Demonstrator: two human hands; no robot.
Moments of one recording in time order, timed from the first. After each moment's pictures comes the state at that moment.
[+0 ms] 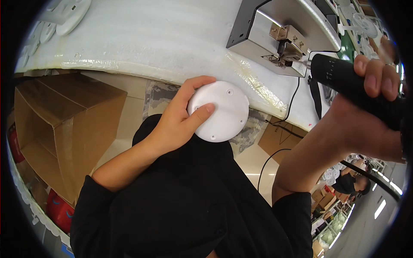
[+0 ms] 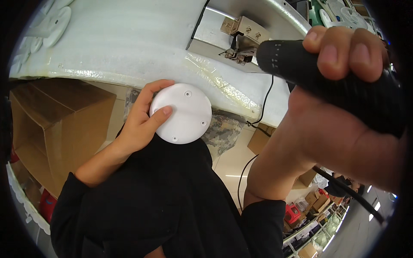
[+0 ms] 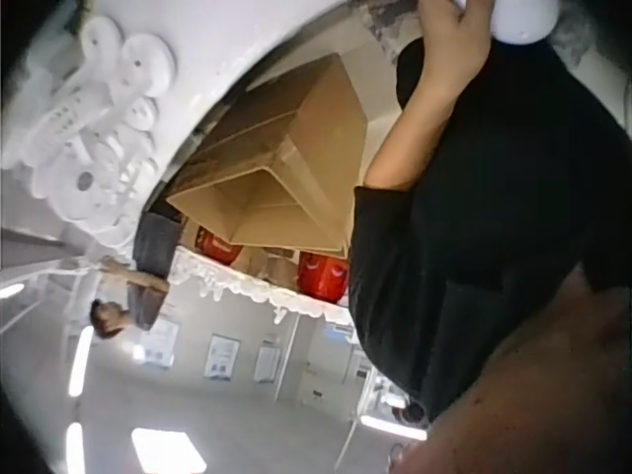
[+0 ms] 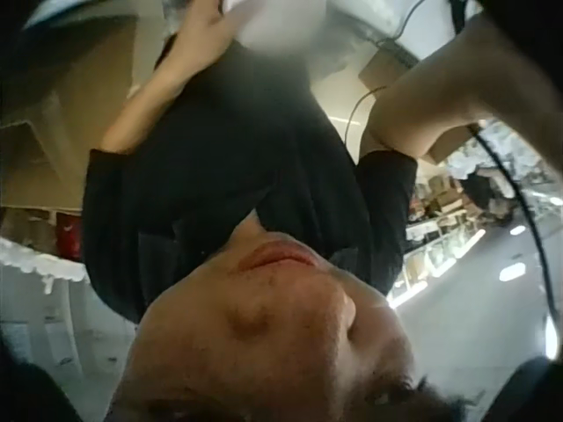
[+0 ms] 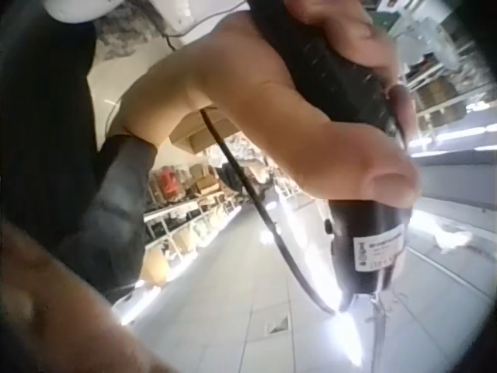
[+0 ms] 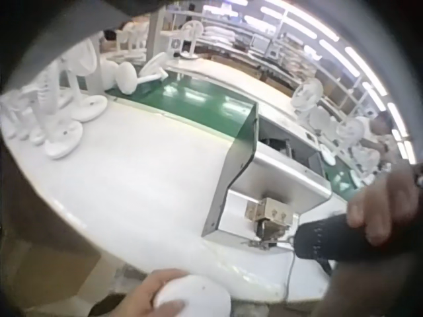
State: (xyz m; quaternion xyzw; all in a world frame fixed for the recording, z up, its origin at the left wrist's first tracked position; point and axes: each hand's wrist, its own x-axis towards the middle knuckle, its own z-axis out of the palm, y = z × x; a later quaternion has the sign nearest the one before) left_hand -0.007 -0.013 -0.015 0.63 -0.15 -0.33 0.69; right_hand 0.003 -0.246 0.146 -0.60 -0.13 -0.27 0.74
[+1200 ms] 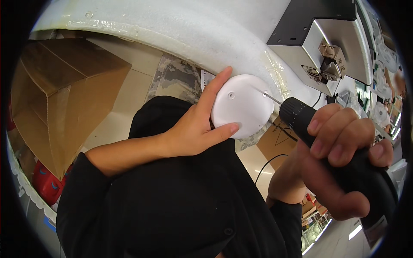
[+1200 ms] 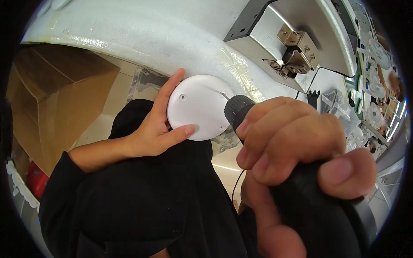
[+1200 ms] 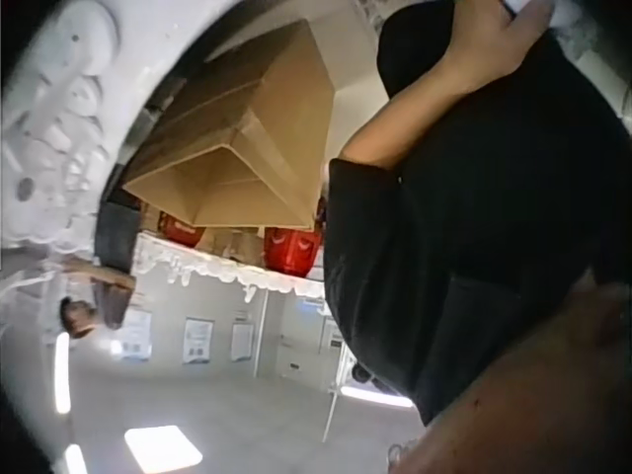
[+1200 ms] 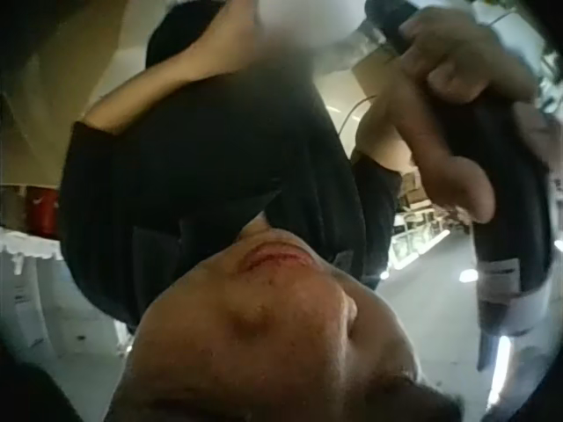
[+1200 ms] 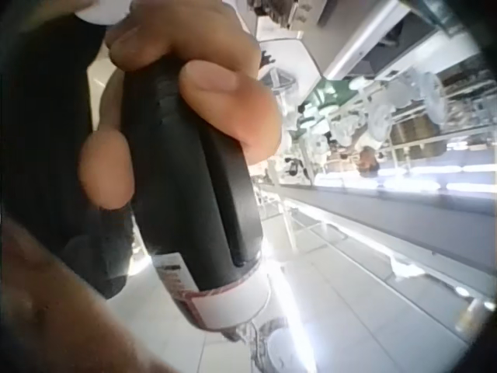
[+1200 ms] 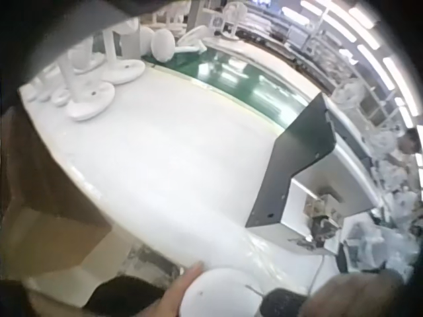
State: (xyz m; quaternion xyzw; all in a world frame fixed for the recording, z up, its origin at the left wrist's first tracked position) left_hand -0.035 -0.015 -0.037 0.63 -0.25 -0.25 0.69; right_hand -0.022 -0.205 0.095 -0.71 -0.20 -0.17 0.65
